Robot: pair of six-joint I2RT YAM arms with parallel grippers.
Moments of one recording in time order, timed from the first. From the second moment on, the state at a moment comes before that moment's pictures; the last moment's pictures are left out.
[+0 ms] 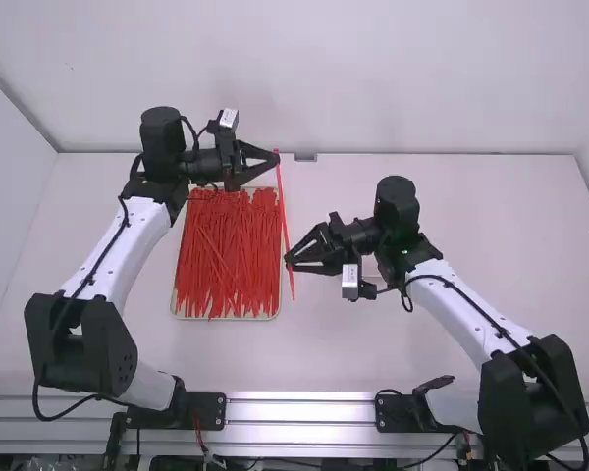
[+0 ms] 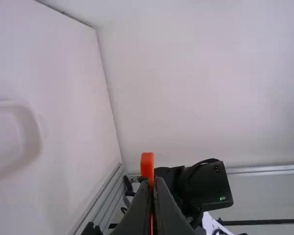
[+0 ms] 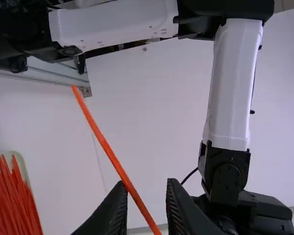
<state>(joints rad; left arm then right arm) -0.06 1.57 1.31 0.00 1.23 -1.08 0.40 1.39 0.86 0.39 -1.56 -1.52</state>
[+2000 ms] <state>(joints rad) -0.06 1.57 1.31 -0.01 1.21 -0.83 0.42 1.39 0.86 0.74 -1.51 -0.75</state>
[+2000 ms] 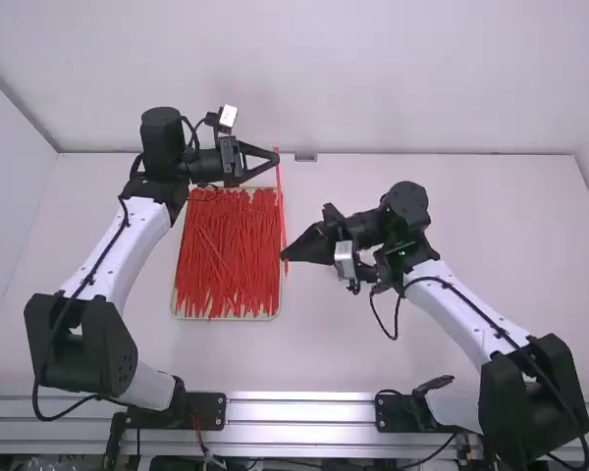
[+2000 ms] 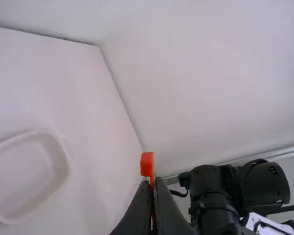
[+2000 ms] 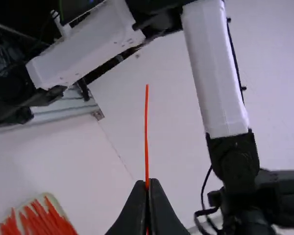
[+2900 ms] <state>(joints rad) -0.06 1.57 1.29 0.06 1.21 -0.65 0.45 1.39 0.86 1.00 -1.37 -0.10</state>
